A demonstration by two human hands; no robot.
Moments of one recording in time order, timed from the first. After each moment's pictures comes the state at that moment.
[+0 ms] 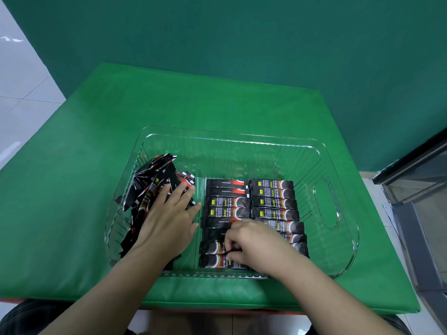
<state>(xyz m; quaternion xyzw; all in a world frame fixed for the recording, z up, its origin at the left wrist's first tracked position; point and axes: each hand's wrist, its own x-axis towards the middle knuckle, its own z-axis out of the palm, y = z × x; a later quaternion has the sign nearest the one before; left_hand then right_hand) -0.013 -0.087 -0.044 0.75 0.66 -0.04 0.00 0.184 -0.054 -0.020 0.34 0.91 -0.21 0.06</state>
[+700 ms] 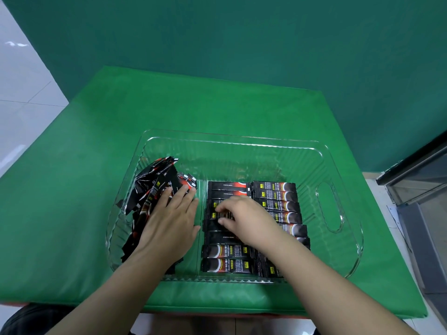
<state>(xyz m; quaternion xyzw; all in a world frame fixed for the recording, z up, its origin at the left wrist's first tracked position) -0.013 -0.088 -0.046 0.75 0.66 -0.03 -0.05 0.157 -0.022 -0.023 0.42 0.88 -0.21 -0.01</state>
